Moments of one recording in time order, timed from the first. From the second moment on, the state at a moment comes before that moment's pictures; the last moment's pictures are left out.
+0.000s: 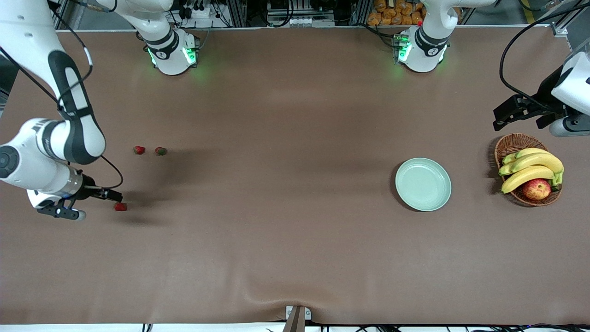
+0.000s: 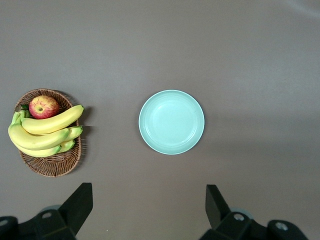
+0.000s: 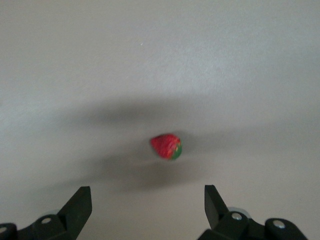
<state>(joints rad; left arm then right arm) -0.08 0.03 -0.04 -1.50 0.02 1.56 -0.15 -0.12 0.49 -0.05 -1.86 0.04 2.35 0.00</state>
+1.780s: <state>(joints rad) -0.08 0.04 -0.05 -1.52 0.02 1.56 -0.15 -0.12 0.66 -0.03 -1.72 0.09 2.34 -0.04</state>
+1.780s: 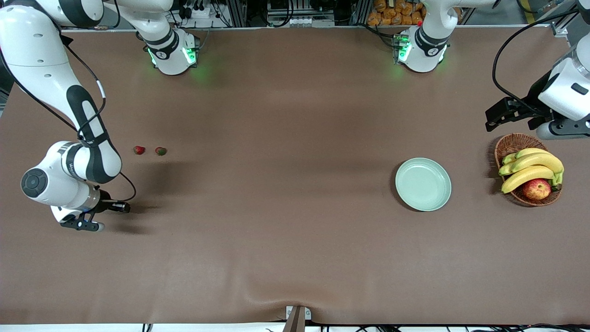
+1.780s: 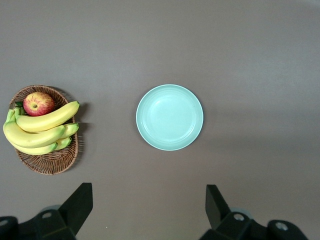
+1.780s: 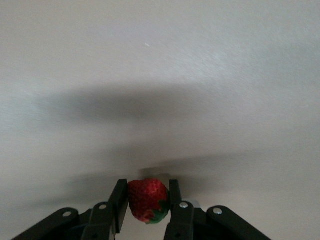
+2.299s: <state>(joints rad) -0.08 0.04 -0.05 -1.52 0.02 1.56 -0.15 -0.03 0.65 0.07 -1.48 0.19 2.07 0.34</state>
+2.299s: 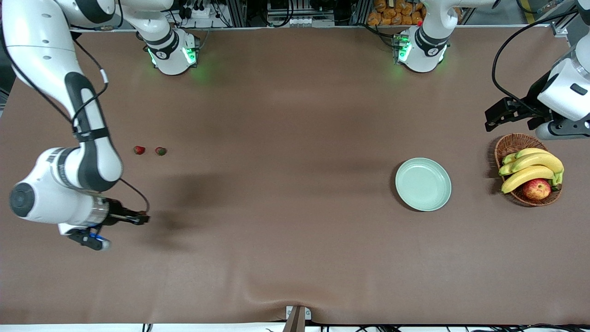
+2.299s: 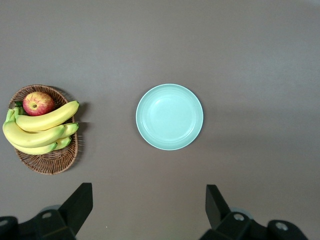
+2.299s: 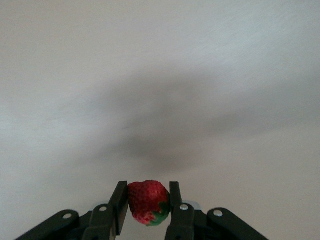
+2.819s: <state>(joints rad) -0.08 0.04 -0.07 -1.53 0.02 1.56 -0.15 0.20 0.66 0.21 -1.44 0.19 2.15 0.93</state>
